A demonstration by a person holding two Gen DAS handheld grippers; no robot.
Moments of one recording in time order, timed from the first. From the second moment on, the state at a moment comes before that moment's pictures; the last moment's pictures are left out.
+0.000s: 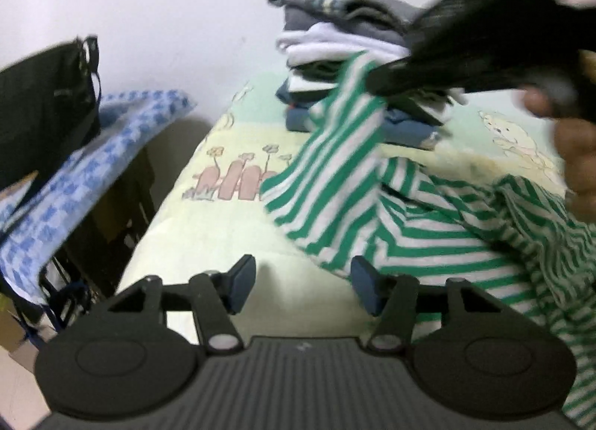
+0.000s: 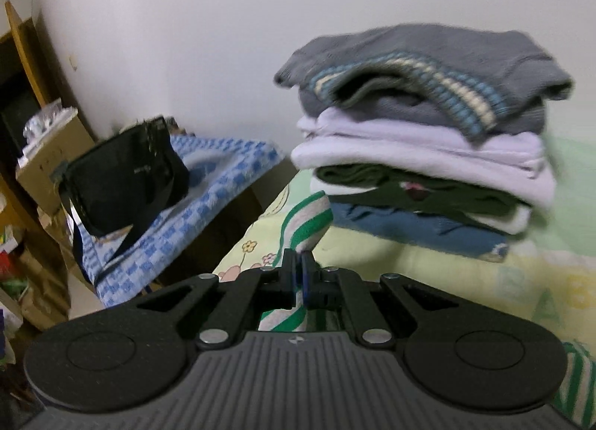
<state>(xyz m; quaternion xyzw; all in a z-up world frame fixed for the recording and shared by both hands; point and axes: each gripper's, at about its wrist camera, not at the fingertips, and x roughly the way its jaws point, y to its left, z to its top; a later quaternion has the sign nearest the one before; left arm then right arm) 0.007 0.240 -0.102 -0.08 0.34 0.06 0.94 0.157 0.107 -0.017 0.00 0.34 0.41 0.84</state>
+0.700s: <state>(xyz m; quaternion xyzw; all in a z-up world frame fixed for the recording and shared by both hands) 0.011 0.052 -0.048 0.03 0.31 -0.04 0.95 0.167 -0.111 0.001 0.14 0.30 0.39 0.86</state>
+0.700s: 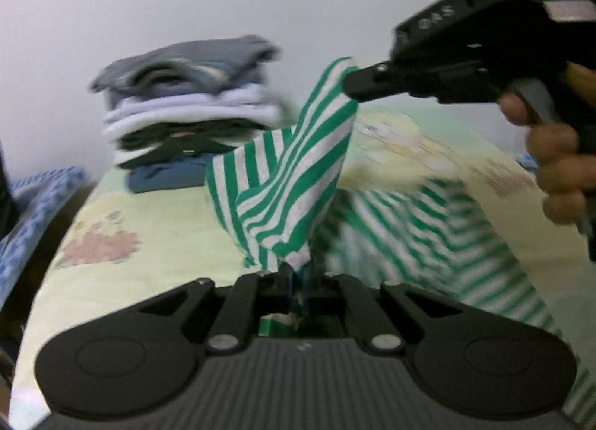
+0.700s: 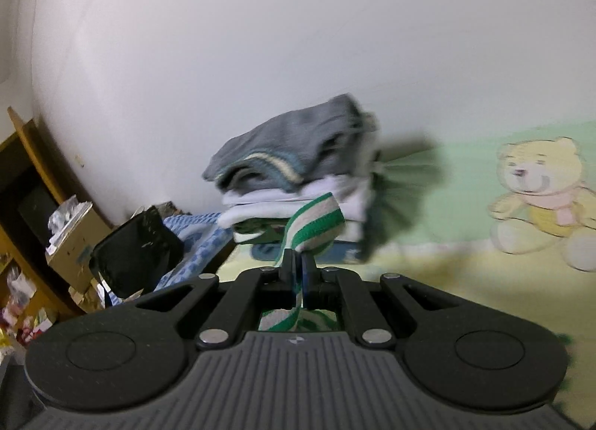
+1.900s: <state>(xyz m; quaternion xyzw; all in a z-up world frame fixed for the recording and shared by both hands) 0.042 0.046 -0.052 0.08 0.36 -0.23 0.90 0.165 -0.171 -0.079 0.21 0.41 0.22 0.86</state>
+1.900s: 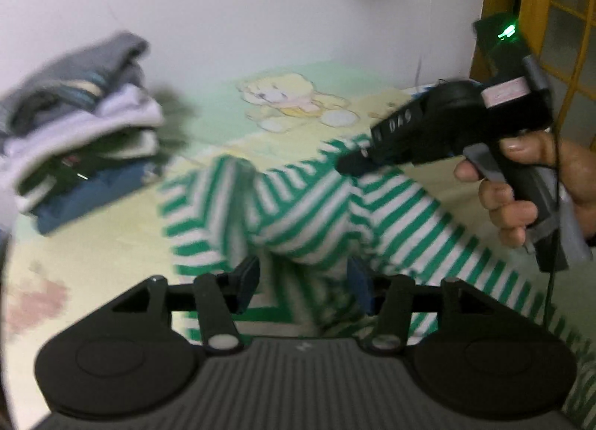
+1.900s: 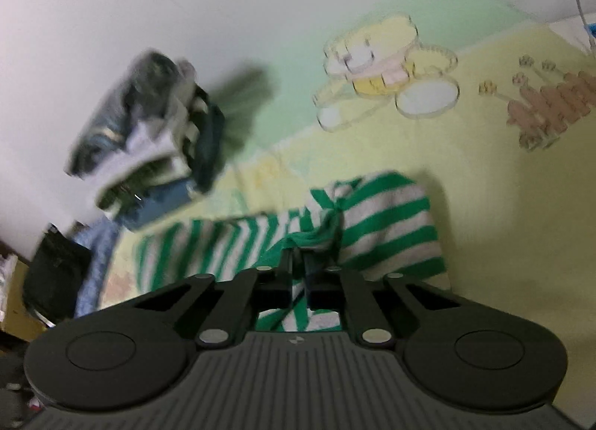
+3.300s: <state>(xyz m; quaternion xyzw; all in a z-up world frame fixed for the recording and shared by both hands) 0.086 0.064 -0.038 0.07 0.32 -0.19 0.92 0.120 -0.213 -0.068 0.17 0.42 0.25 0.86</state>
